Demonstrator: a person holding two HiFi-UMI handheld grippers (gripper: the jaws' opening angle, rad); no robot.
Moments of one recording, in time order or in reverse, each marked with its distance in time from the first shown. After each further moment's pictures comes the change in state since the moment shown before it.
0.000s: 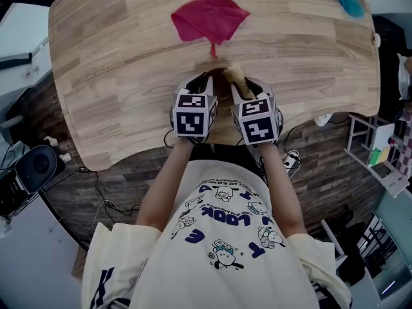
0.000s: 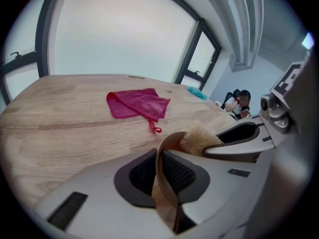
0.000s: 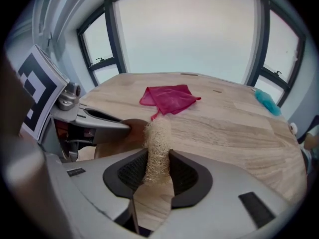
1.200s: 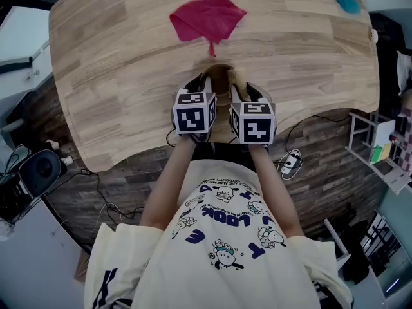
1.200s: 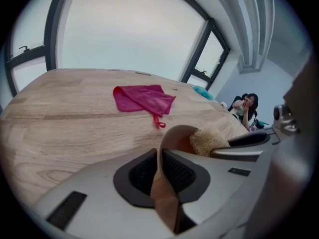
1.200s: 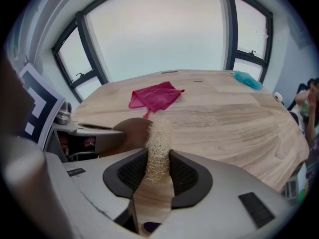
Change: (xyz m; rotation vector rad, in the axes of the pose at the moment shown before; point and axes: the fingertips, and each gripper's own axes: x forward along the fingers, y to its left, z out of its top) left arm 0.000 0.005 -0.010 -0.075 0.025 0.045; right arm -0.007 -0.004 -0.017 0.252 -0.025 -0.086
